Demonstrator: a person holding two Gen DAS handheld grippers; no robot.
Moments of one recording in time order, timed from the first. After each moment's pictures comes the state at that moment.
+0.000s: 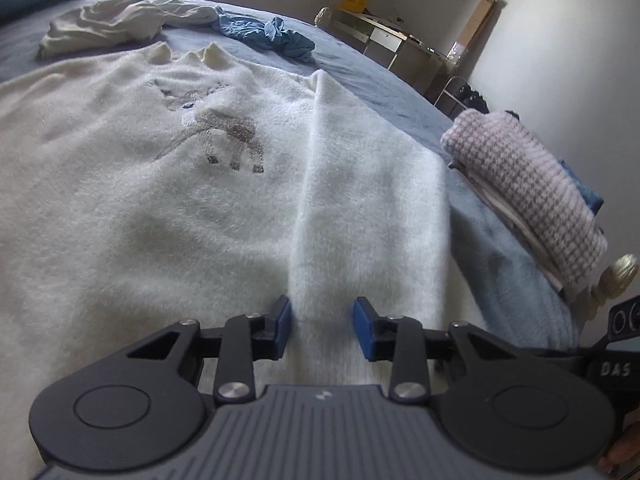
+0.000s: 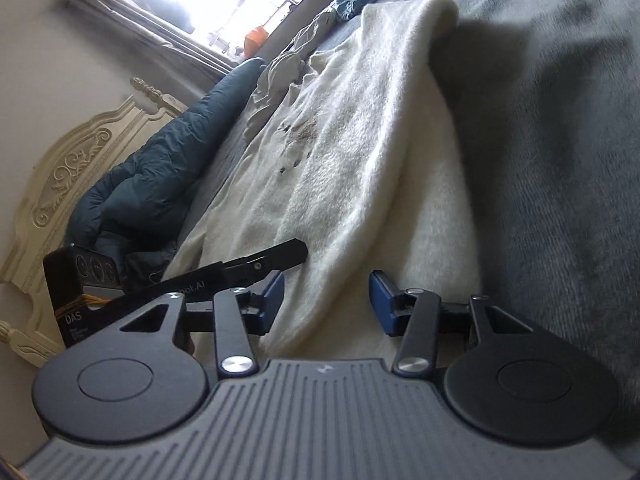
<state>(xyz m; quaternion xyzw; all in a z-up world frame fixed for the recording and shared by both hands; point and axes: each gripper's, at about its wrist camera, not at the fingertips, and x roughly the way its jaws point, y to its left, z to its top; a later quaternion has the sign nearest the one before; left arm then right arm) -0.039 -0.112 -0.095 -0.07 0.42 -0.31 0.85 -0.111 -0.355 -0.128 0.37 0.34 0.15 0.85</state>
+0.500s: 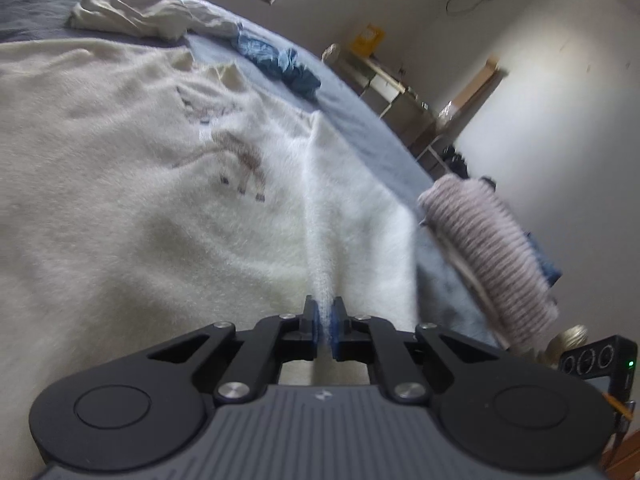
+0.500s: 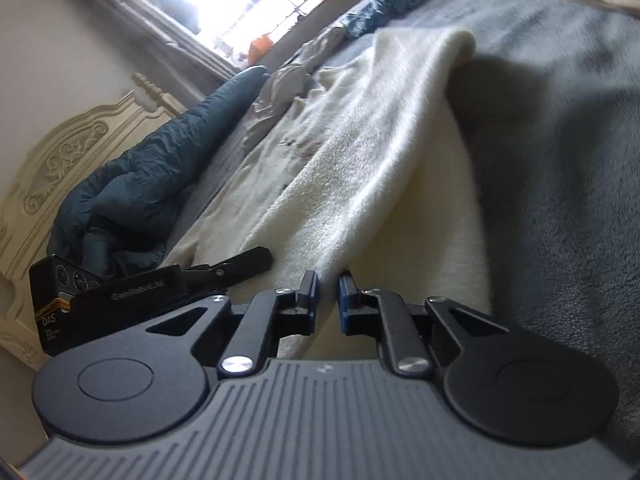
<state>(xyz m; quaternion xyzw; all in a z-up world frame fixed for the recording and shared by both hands) -0.052 -0.072 -0.079 -0.19 0.39 -0.32 0.84 -0.103 -0.343 -0.112 0.34 0.32 0.15 0.87</state>
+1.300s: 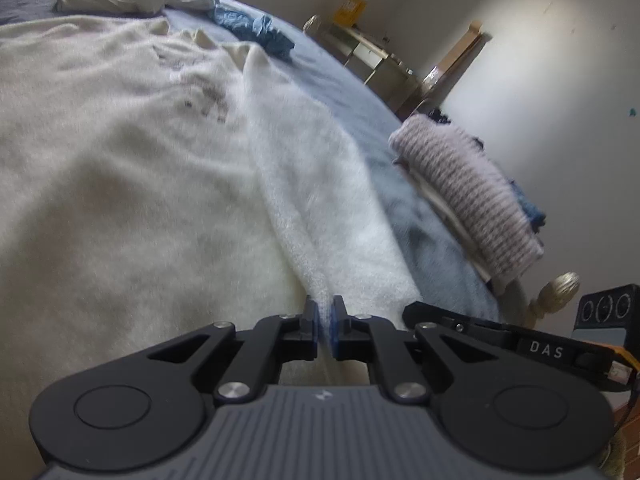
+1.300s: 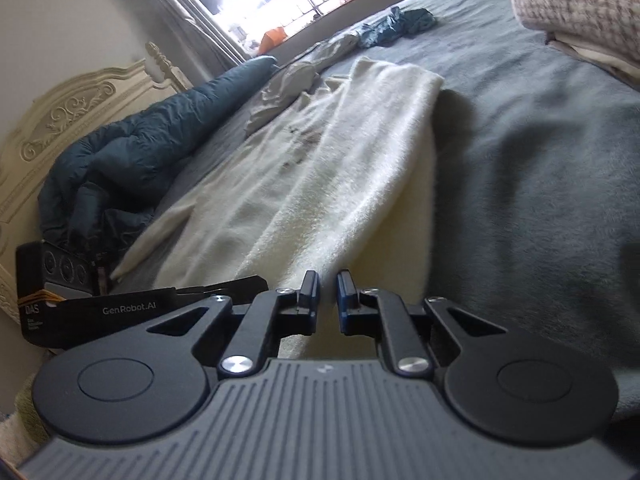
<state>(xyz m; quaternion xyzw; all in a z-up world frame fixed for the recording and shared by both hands) -0.119 -0.098 -0.096 -0.15 0.42 -0.34 0.83 -0.160 -0.360 -0.100 0.26 0.33 0.14 0.90</state>
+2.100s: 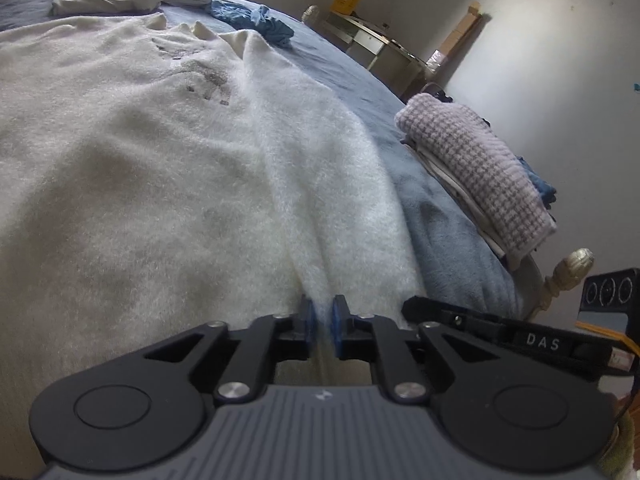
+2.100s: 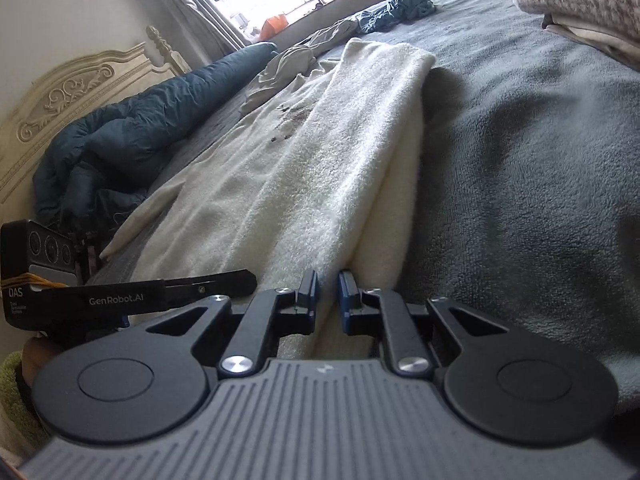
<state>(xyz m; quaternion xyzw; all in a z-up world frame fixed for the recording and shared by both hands) -0.128 -0.099 -0.105 -0.12 0.42 -0.34 0.83 -0.162 -0.362 -0.119 0.24 0.33 0.15 0.90</state>
